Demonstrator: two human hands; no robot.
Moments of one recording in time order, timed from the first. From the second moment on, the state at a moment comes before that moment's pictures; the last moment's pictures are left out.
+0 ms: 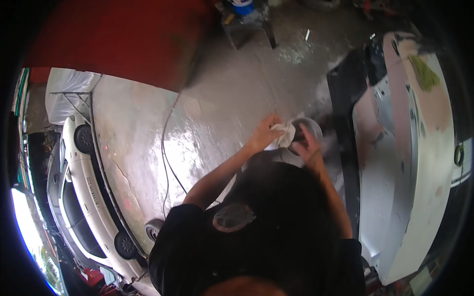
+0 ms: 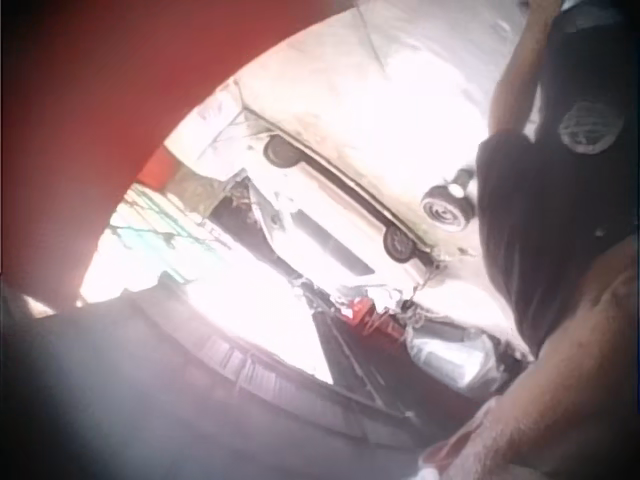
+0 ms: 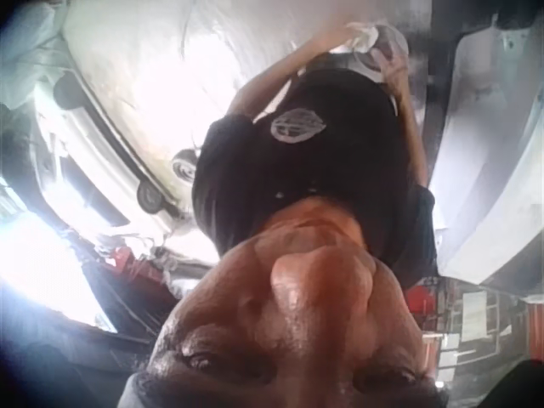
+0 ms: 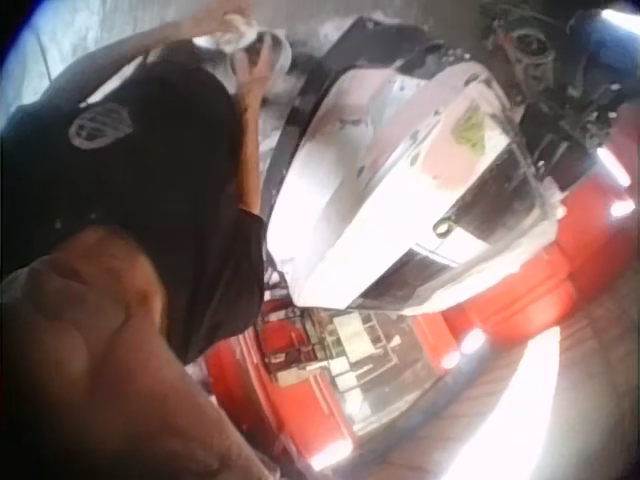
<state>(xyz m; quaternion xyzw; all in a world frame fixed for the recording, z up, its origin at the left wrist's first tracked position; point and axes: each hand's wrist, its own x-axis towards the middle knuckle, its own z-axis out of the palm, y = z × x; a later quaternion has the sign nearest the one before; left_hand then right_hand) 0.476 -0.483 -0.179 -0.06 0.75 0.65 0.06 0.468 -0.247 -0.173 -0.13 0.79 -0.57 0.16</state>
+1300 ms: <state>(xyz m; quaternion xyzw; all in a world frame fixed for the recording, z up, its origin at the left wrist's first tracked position) -0.412 -1.051 -0.004 0.12 0.90 0.33 -0.27 -0.158 -0.552 -0.243 0.03 0.79 -0.60 0.14</state>
